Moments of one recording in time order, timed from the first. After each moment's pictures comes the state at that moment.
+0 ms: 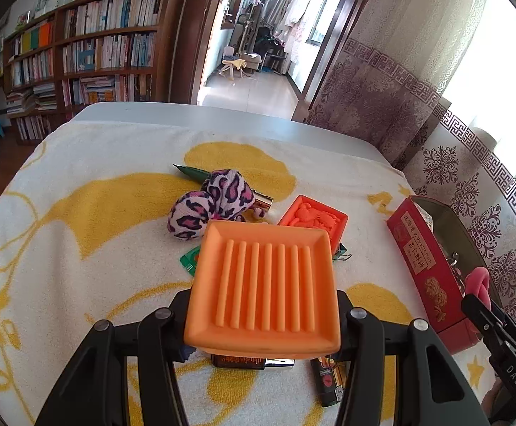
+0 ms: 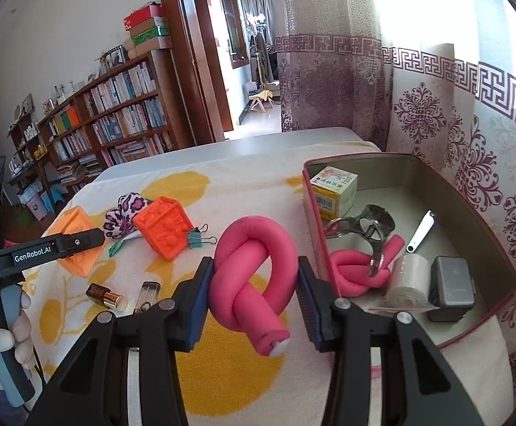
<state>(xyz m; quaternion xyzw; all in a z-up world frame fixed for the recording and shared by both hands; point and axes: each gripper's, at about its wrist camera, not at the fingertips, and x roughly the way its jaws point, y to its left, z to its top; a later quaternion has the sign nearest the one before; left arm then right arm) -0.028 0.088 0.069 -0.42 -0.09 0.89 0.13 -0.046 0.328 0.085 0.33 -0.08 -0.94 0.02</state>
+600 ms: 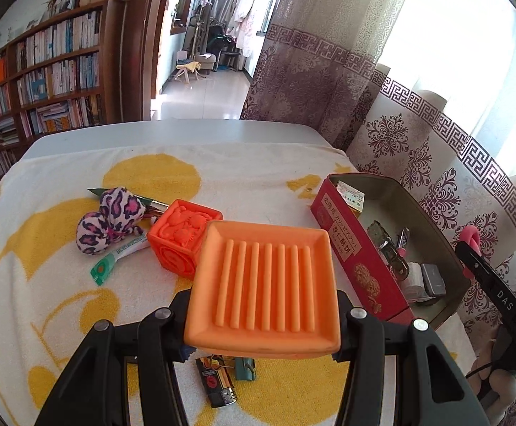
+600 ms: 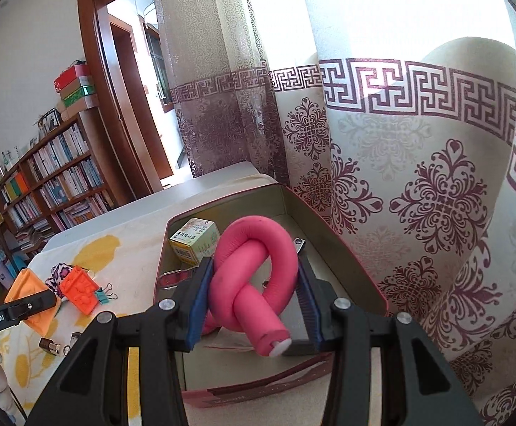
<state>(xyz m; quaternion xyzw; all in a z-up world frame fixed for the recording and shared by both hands) -0.011 0.183 0.098 -0.42 -0.04 0.88 0.20 -0.035 0.439 0.096 0.28 -0.13 -0.95 -0.10</state>
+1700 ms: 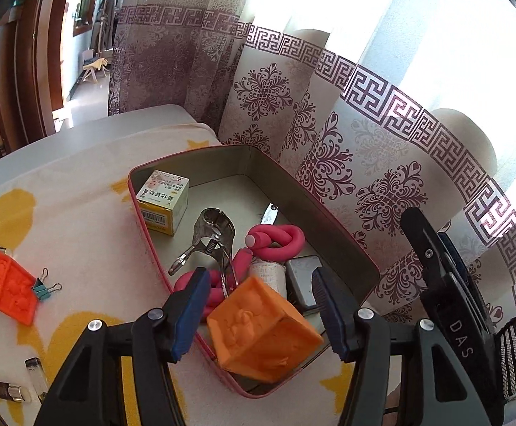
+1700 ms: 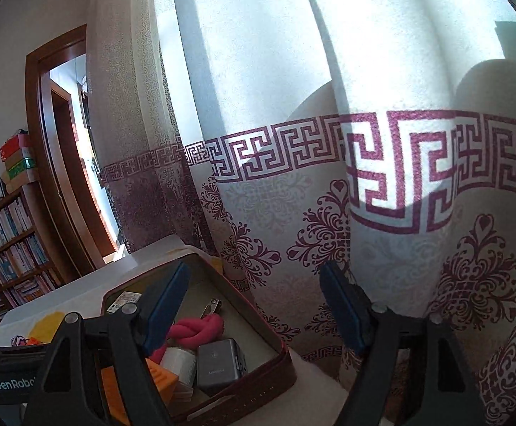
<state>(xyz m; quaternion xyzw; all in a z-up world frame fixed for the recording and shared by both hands) -0.001 0.338 0.108 -0.44 0.00 0.82 0.36 0.016 0.468 0.111 0.14 -0.15 -0.95 -0.25</state>
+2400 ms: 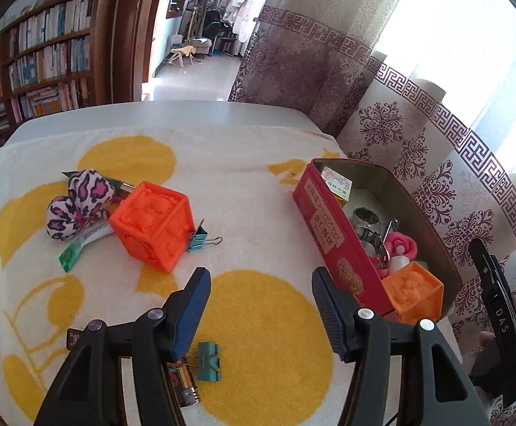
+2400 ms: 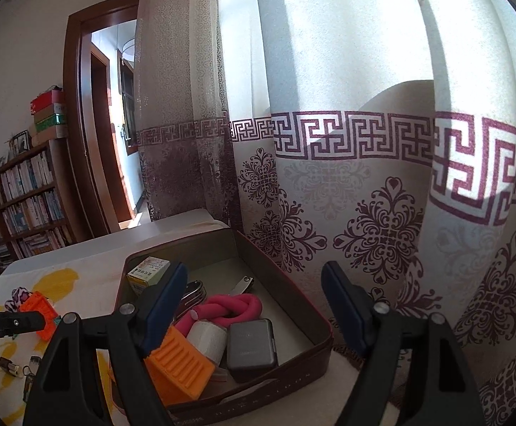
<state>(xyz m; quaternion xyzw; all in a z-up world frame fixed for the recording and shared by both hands) -0.018 0.189 0.083 -0.45 -0.06 0.87 0.20 -0.003 0.432 0.098 0.18 -0.08 -0.96 -0.19</state>
